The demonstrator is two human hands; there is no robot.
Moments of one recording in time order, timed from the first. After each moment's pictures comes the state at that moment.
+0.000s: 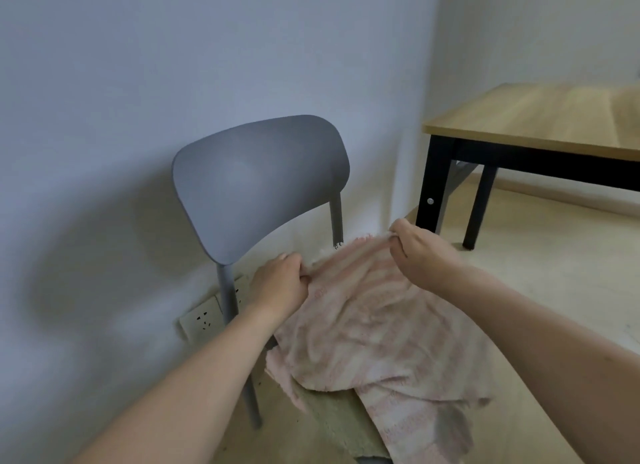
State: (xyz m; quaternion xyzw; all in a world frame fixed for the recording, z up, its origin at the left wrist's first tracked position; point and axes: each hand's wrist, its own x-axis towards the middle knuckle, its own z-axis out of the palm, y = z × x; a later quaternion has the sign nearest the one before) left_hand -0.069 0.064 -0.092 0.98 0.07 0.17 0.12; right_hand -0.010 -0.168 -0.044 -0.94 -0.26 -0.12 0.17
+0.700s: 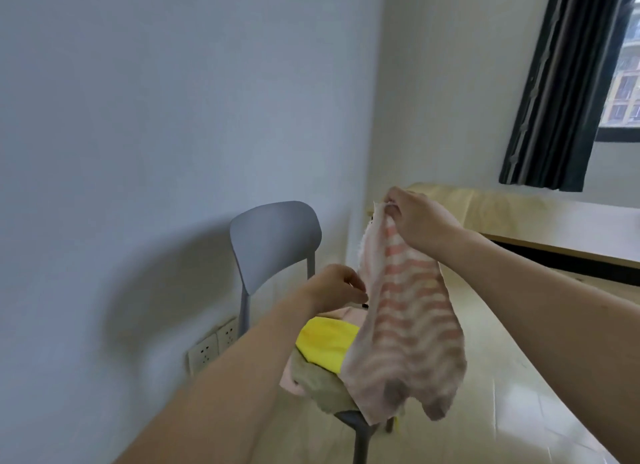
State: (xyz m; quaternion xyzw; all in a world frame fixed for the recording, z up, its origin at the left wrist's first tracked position) left_hand -0.233 -0.022 0.074 0.89 -0.10 0.01 0.44; right_hand -0.218 -0.190 0.170 -0.93 -0.20 -0.26 0.18
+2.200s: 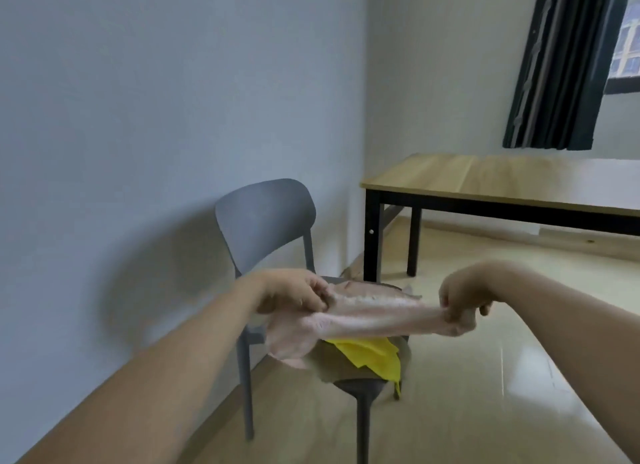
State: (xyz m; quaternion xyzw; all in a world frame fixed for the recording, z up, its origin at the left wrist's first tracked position) left_hand -0.245 0.017 0.053 0.89 -0.13 -0.23 0.36; right_hand -0.222 -0.276 0.058 -0.96 -0.07 0.24 -0.13
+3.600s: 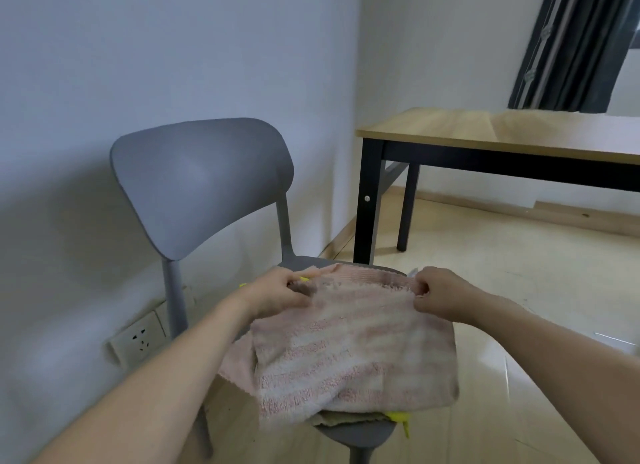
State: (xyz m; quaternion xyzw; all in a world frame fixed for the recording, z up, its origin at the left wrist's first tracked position) left_hand -0.085 0.025 -0.093 0.90 -0.12 -0.11 0.41; right_hand -0.074 -0.268 -0.089 -0.98 -0.09 0.04 0.20
